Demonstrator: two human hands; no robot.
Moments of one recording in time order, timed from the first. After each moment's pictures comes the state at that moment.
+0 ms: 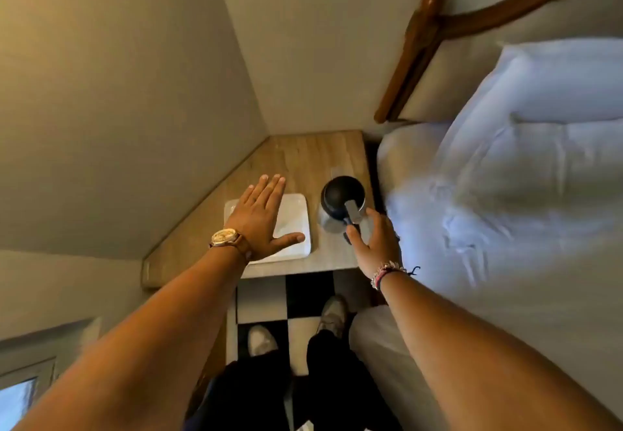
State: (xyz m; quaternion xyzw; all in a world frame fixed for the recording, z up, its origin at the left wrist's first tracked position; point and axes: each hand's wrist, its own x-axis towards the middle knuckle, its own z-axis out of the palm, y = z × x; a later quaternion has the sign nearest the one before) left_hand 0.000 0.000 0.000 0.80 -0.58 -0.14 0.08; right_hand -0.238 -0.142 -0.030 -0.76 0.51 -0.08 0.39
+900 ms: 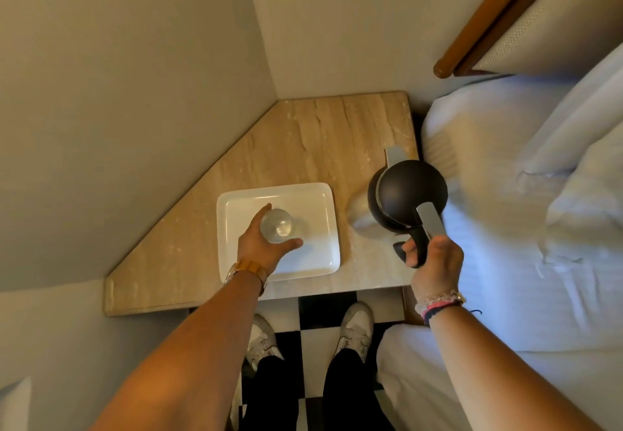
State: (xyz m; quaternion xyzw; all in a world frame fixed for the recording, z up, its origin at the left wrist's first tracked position) left_hand 0.034 0.017 -0.260 0.84 -0.10 -0.36 0.39; right_hand -0.200 -0.147 -0.173 -0.53 0.55 -0.31 0.56
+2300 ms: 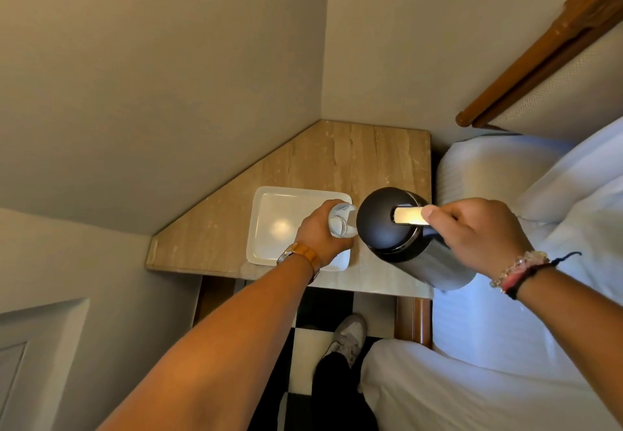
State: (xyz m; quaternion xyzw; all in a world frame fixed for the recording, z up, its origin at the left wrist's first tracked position) left_hand -0.016 -0.023 -0.140 0.80 -0.21 -0.36 0.43; right_hand -0.169 -0.210 0.009 -0.92 0.29 -0.01 0.27
